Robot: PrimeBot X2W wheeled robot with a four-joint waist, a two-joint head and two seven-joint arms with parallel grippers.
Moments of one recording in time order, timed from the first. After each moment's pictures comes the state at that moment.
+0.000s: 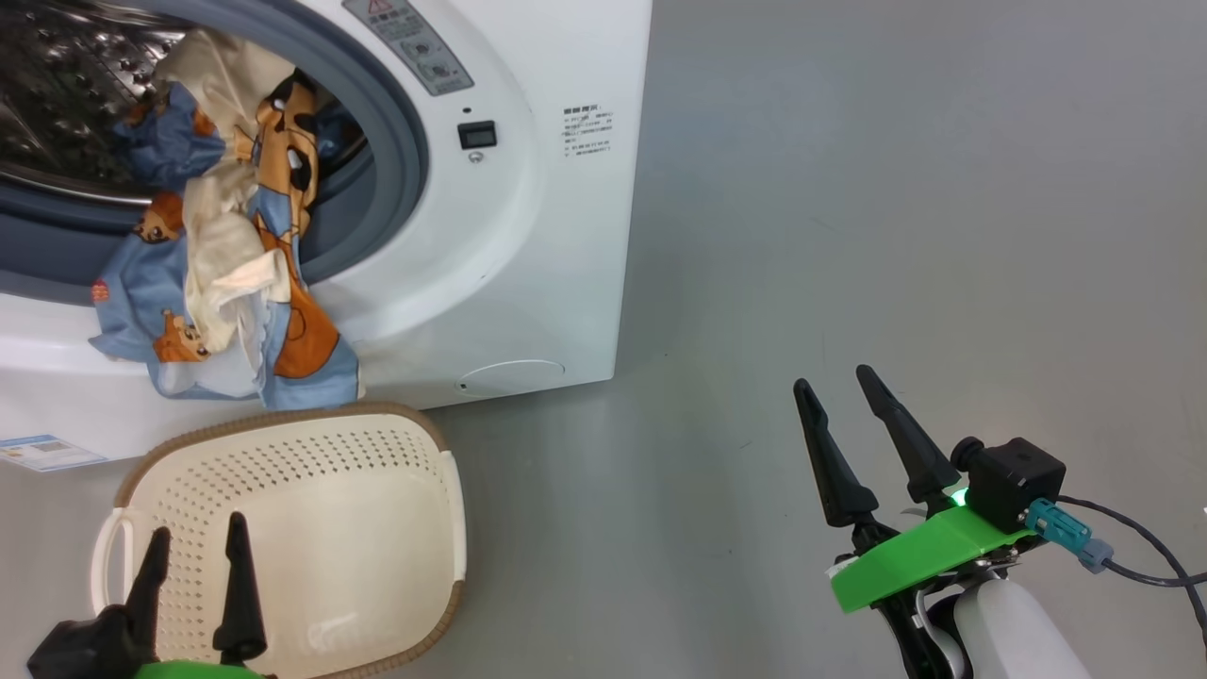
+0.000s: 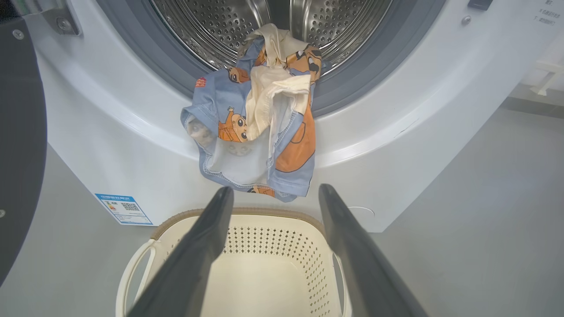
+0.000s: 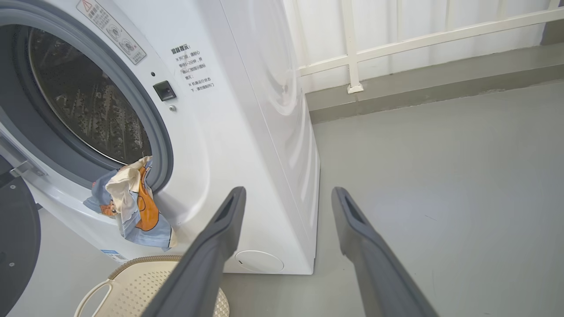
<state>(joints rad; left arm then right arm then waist) -0.02 0.06 0.12 0.19 -0.24 0.01 -0.26 -0.25 -0.06 0.15 0.26 0.34 0.13 -0.26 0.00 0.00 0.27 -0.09</state>
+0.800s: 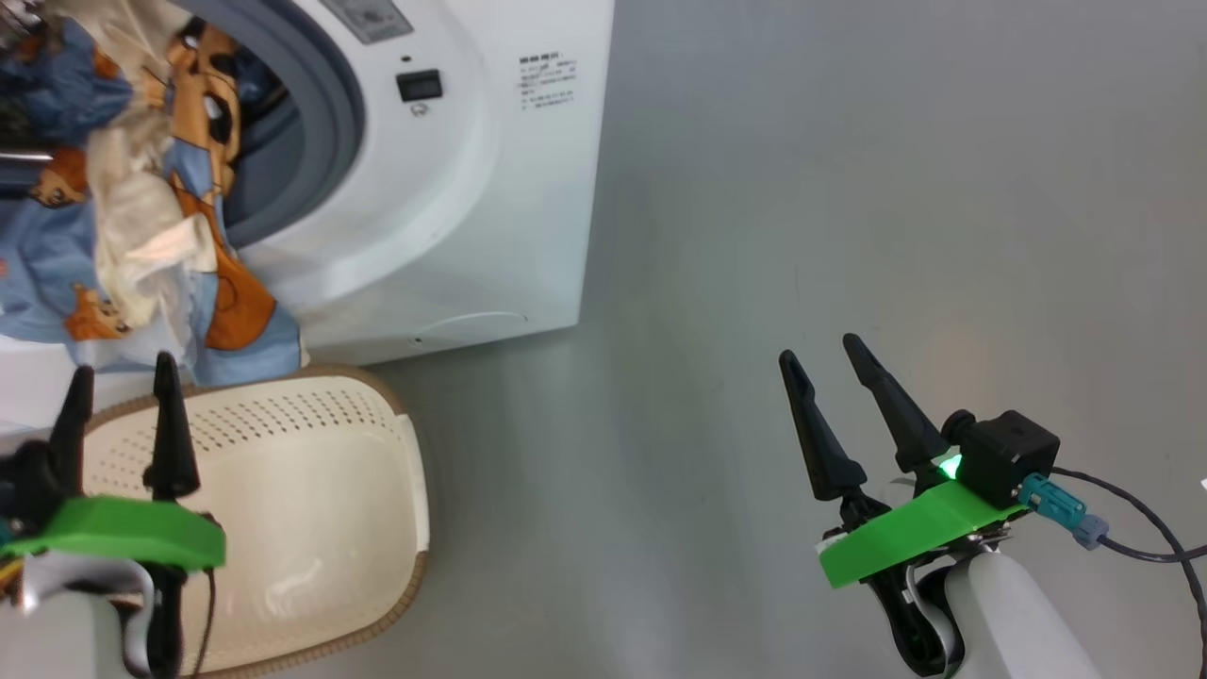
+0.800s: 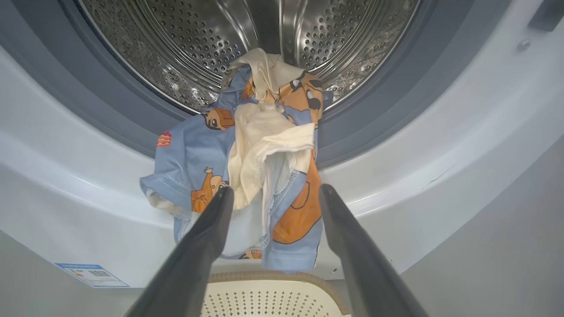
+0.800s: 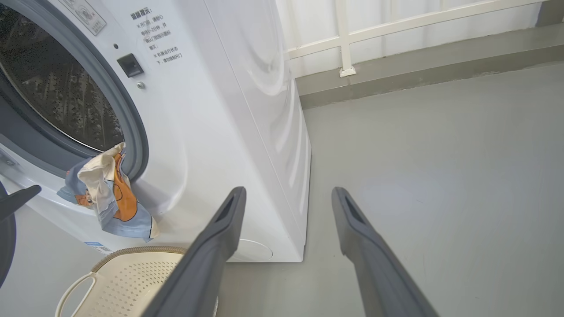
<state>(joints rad) -0.34 0.11 0.19 0.37 -0.18 -0.09 -0.26 -0.29 -0.06 0.18 0.24 0.35 0.13 -0.26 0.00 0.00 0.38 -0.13</state>
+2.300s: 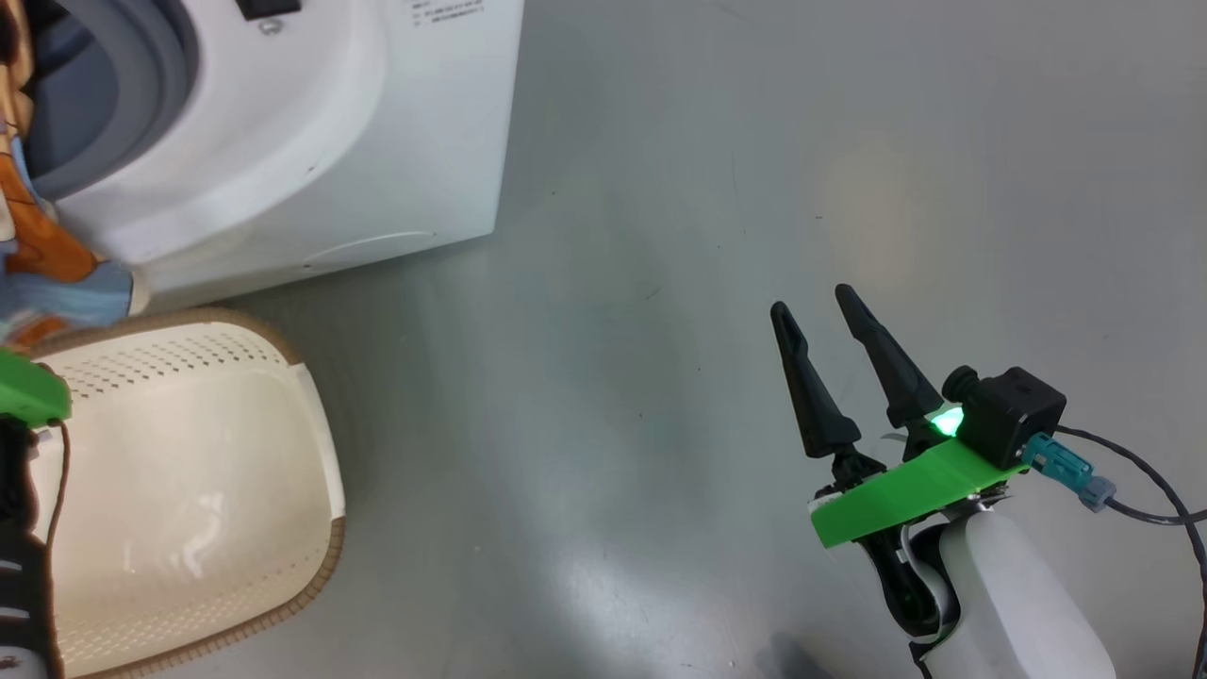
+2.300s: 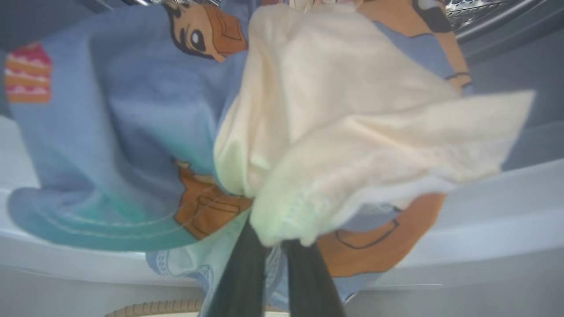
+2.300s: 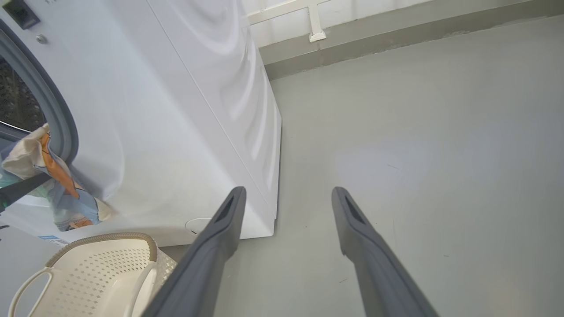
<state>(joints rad) -0.77 0.26 0.29 0.85 -0.19 -0.05 -0.26 -0.36 -0.06 0.19 0.23 0.38 0.13 -0.26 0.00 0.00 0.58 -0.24</state>
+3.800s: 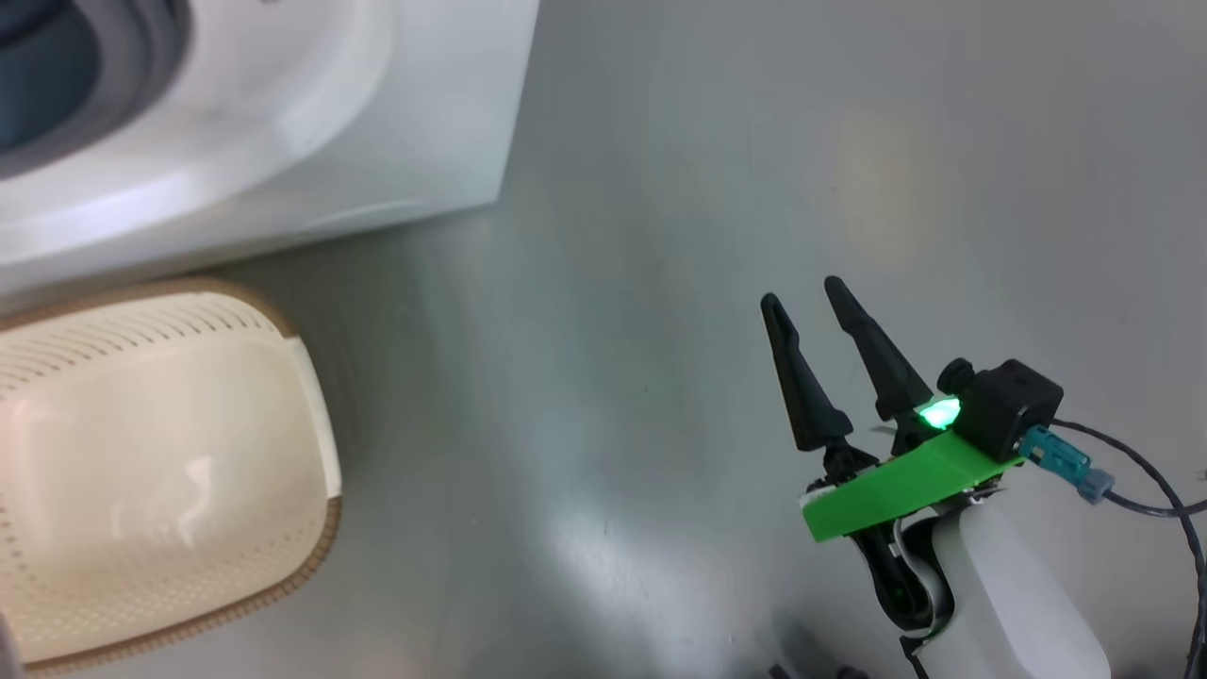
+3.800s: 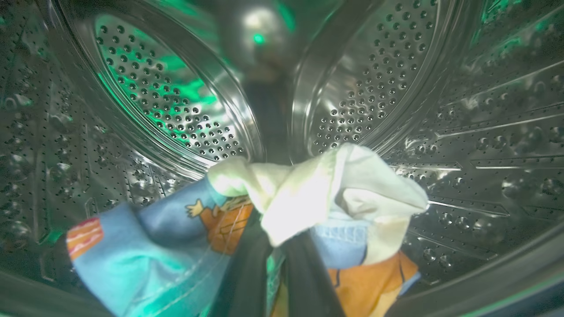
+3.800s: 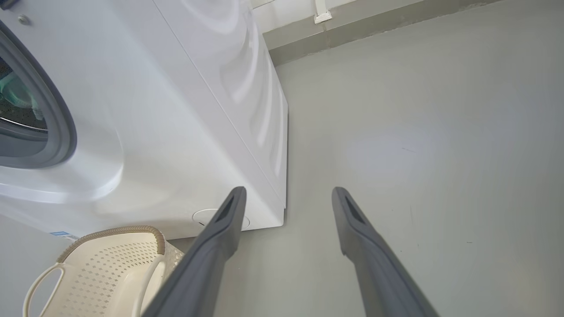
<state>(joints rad) -1.18 0.30 0.11 0.74 -0.24 -0.13 -0.14 -0.37 -0.06 0.22 0.23 0.43 0.13 -0.26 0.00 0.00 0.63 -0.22</state>
